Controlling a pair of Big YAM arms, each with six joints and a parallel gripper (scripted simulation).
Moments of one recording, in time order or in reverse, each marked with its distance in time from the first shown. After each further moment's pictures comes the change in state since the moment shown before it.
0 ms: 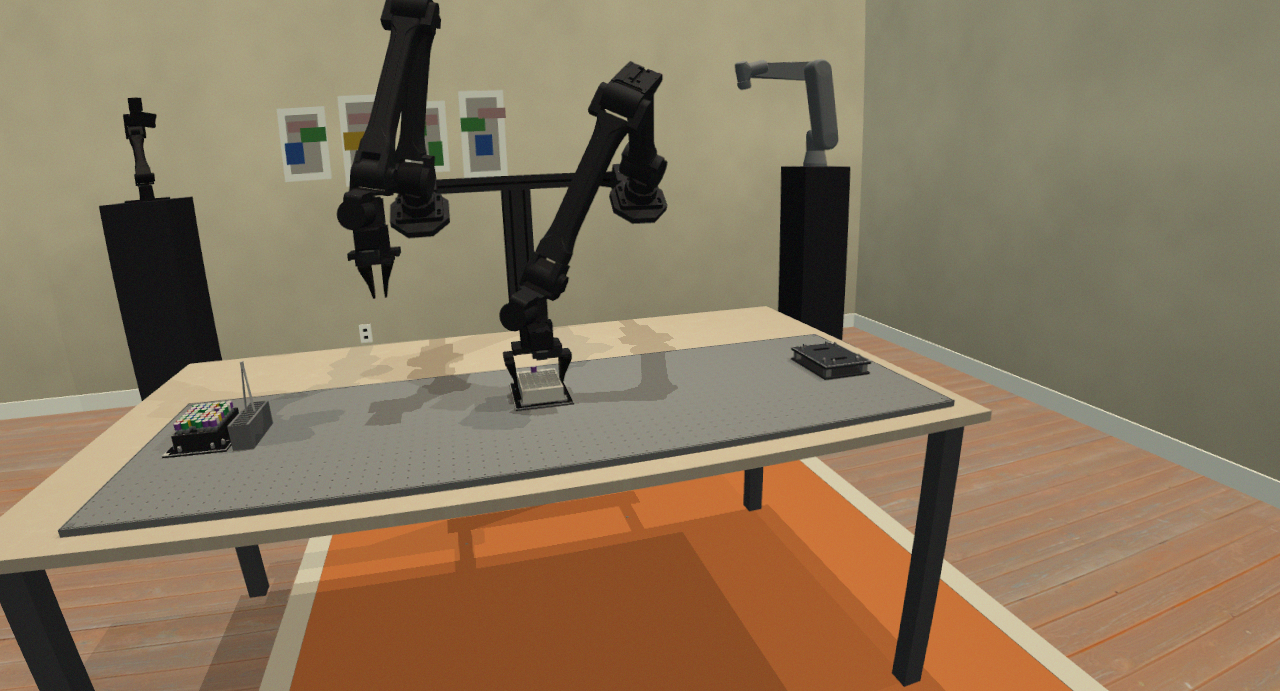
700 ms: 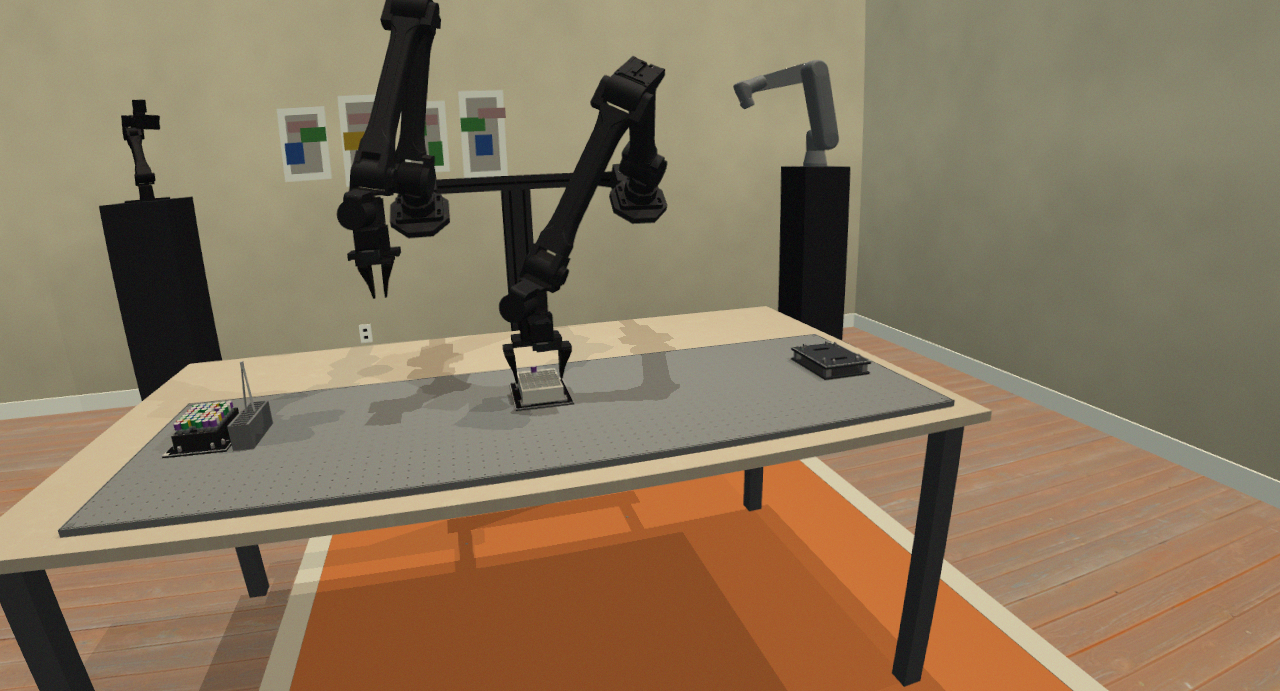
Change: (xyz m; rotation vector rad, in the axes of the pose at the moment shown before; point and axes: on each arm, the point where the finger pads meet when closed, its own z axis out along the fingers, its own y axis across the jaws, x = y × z) left arm -0.001 0.001 -0.016 0.002 -0.002 -0.005; right arm 0.000 0.000 0.000 0.000 0.000 0.000
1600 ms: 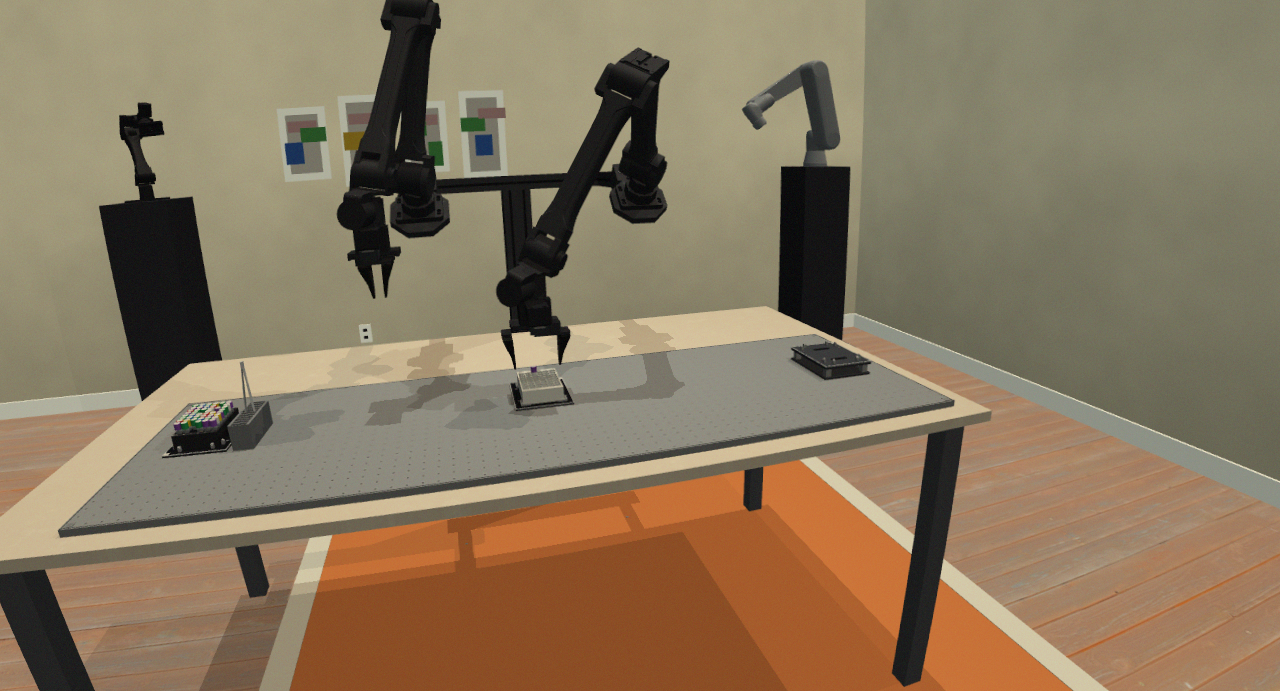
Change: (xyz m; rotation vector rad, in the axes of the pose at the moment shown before) left arm 0.001 -0.001 -0.032 -0.001 0.003 0.014; right arm 0.000 0.000 0.000 0.000 0.000 0.000
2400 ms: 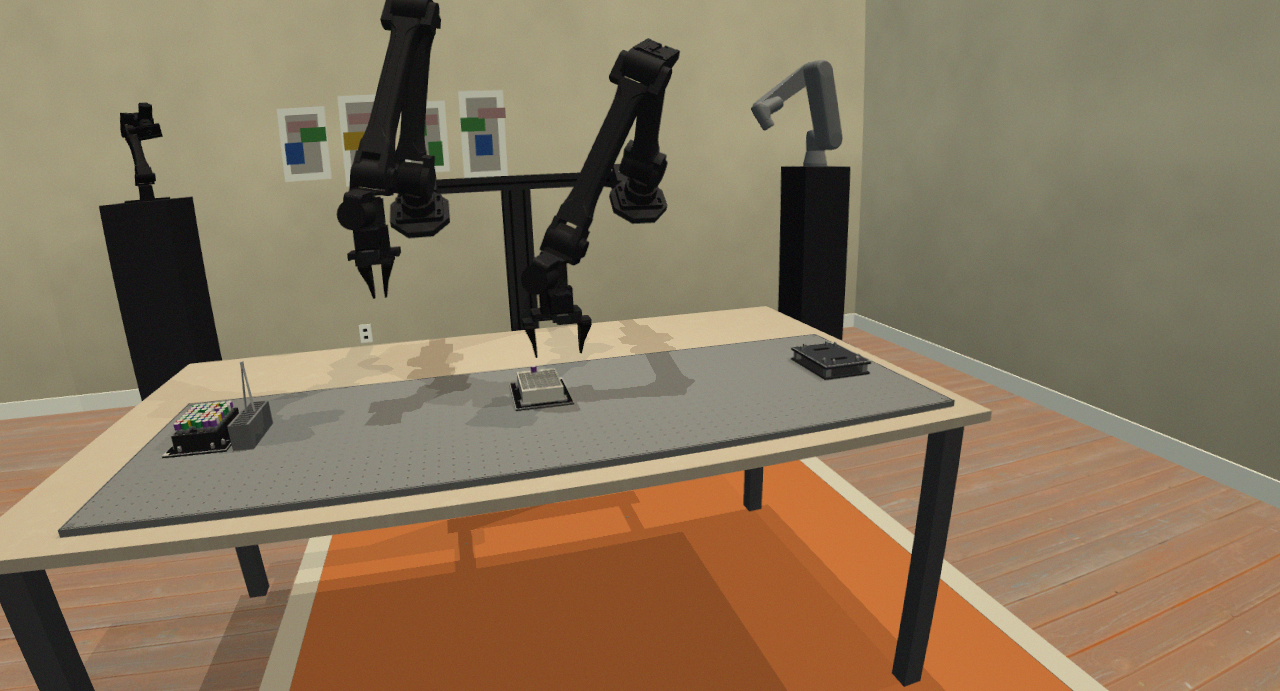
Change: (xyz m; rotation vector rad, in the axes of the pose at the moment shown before) left arm 0.005 0.047 -0.019 -0.003 -0.005 0.004; right arm 0.000 0.000 0.000 0.000 0.000 0.000
